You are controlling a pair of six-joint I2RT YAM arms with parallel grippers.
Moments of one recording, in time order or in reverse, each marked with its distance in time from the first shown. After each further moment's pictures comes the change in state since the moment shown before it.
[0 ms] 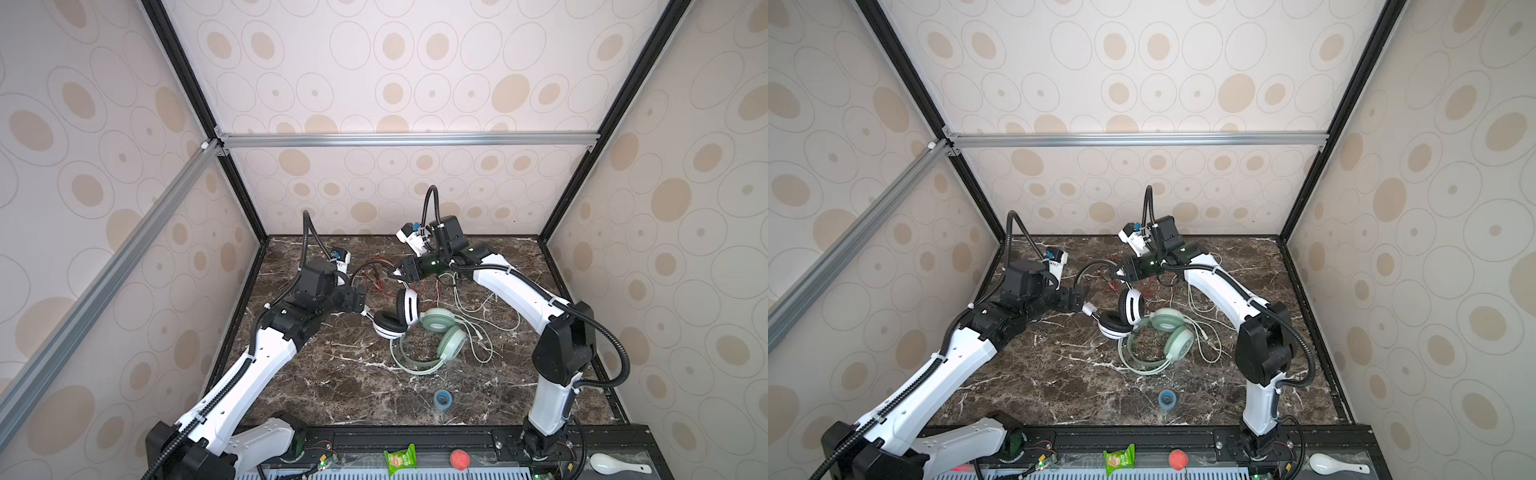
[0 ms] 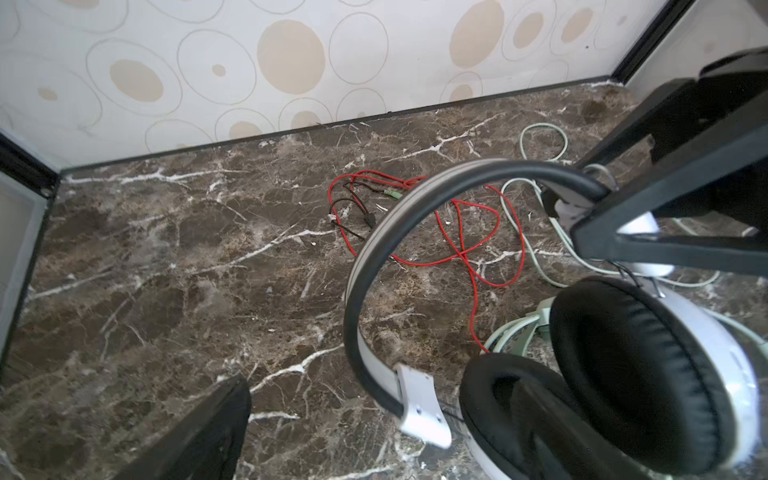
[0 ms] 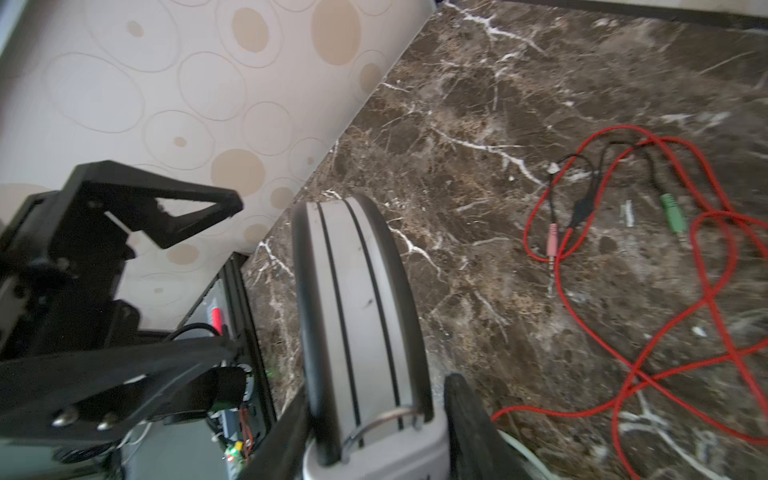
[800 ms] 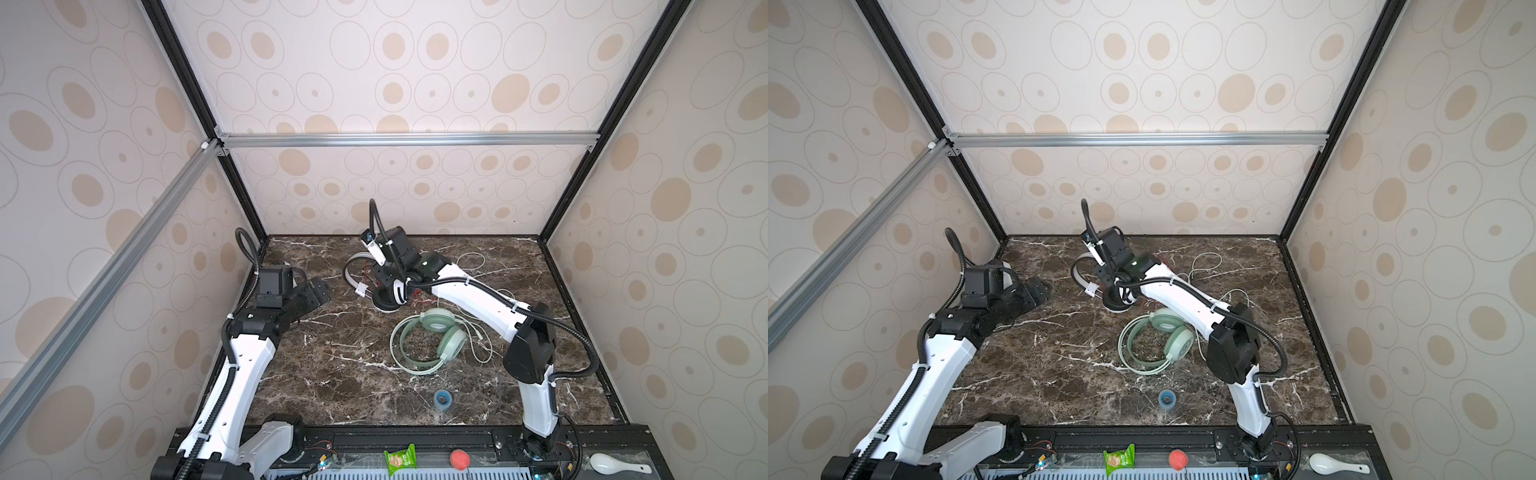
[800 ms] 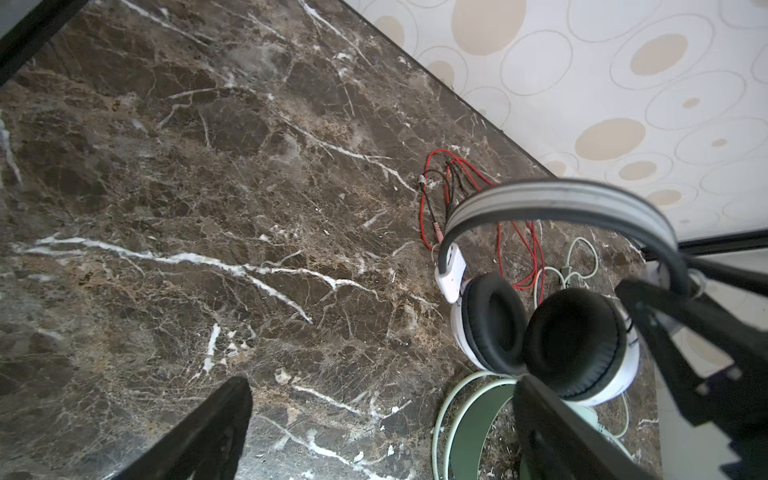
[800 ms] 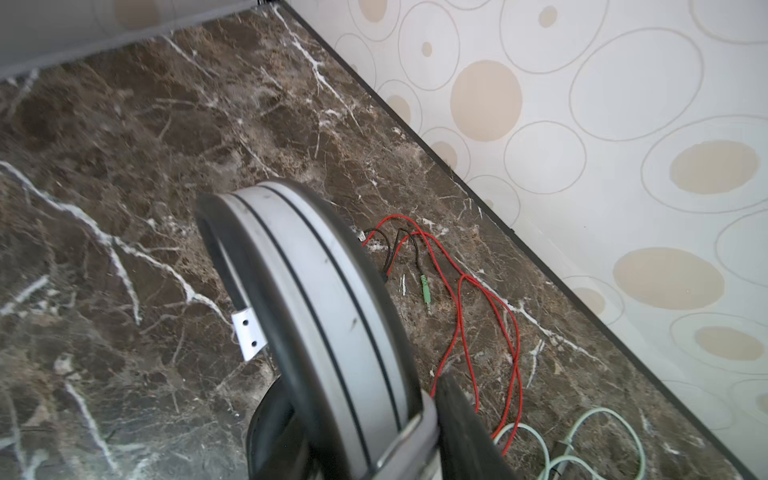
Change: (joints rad) left arm 0.376 -0.039 -0.024 -0.177 0.188 -0.451; right arm 0.303 0.171 0.204 0.011 0.933 -0.369
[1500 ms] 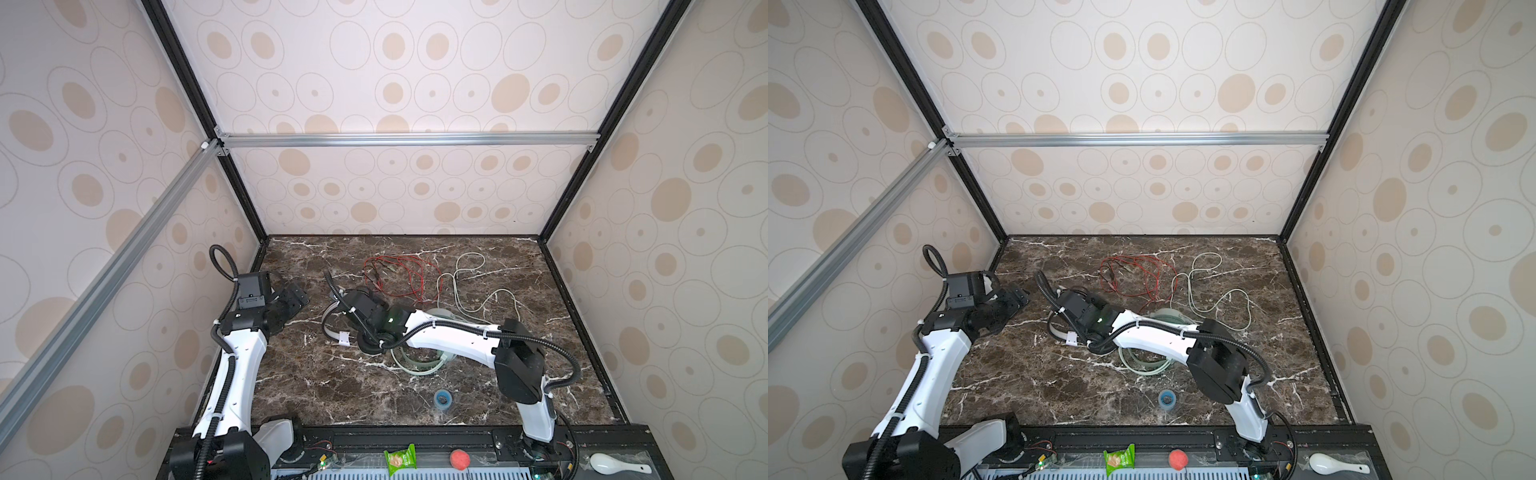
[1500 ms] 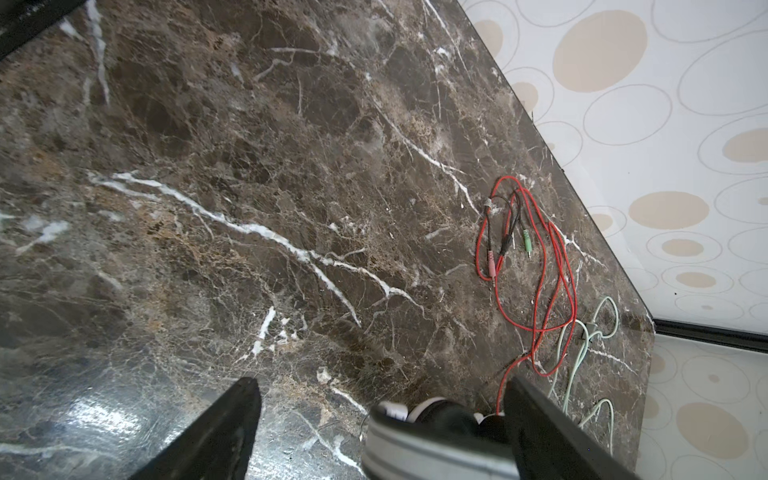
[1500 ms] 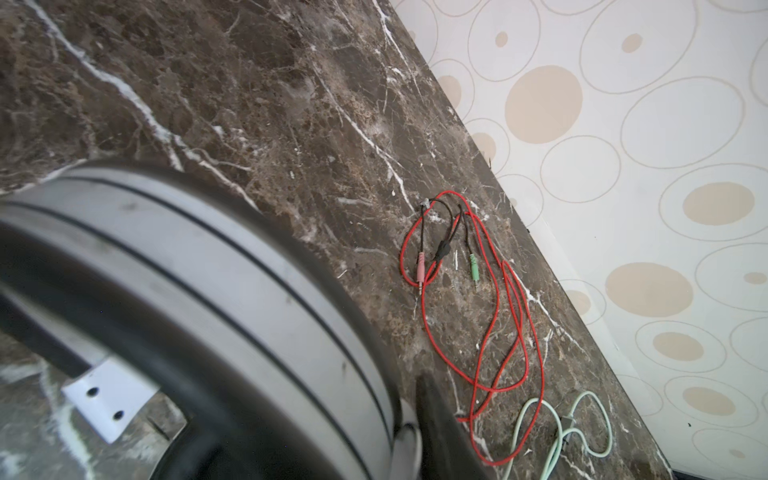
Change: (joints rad) left arm 0.222 0.050 -0.081 0.018 0.108 -0.047; right arm 0.276 -0.016 -0.285 0.167 0.283 0.017
